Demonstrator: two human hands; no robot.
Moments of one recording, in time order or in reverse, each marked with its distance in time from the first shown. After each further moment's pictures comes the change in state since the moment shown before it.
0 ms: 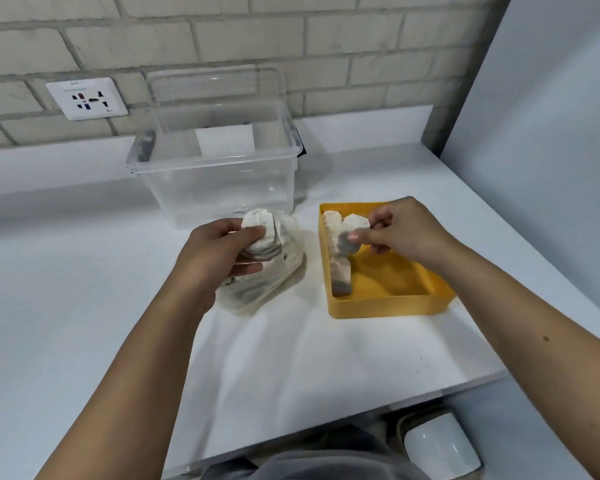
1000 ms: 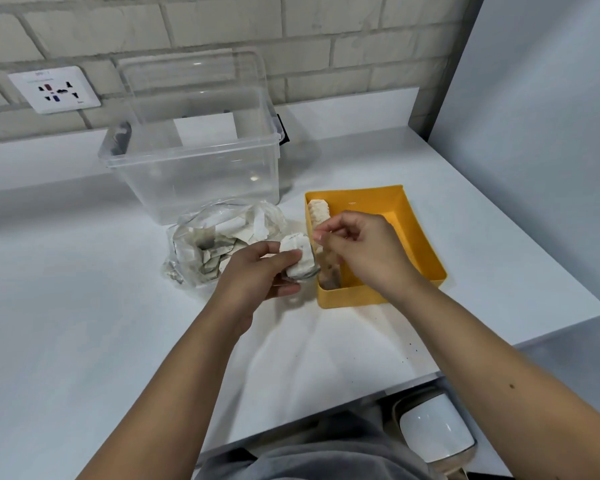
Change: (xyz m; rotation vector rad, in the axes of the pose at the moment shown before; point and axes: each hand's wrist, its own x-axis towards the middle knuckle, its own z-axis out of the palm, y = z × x) left_hand -0.009 -0.038 0.054 -0.063 -0.134 -0.124; right_hand -0.027 0.004 0.055 0.264 0.165 -0.100
